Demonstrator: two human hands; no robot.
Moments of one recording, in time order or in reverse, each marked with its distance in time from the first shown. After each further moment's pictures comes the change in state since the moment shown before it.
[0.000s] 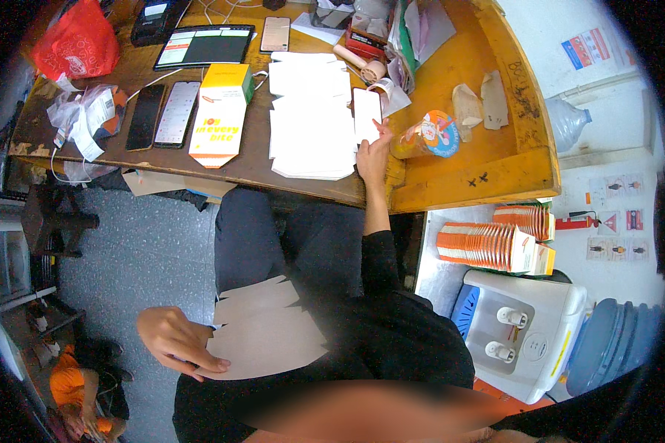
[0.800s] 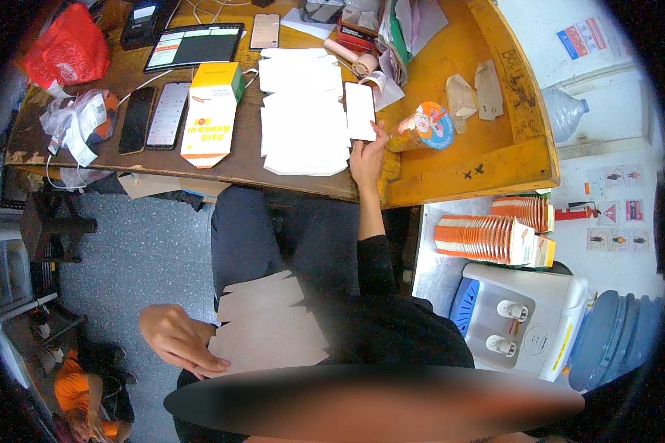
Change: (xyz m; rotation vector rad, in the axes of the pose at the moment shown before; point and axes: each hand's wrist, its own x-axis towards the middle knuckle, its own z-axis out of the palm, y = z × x) left_hand 0.033 -0.002 -0.011 0.015 -0.027 0.053; right_hand -0.020 0.001 -0.004 0.003 0.071 -0.029
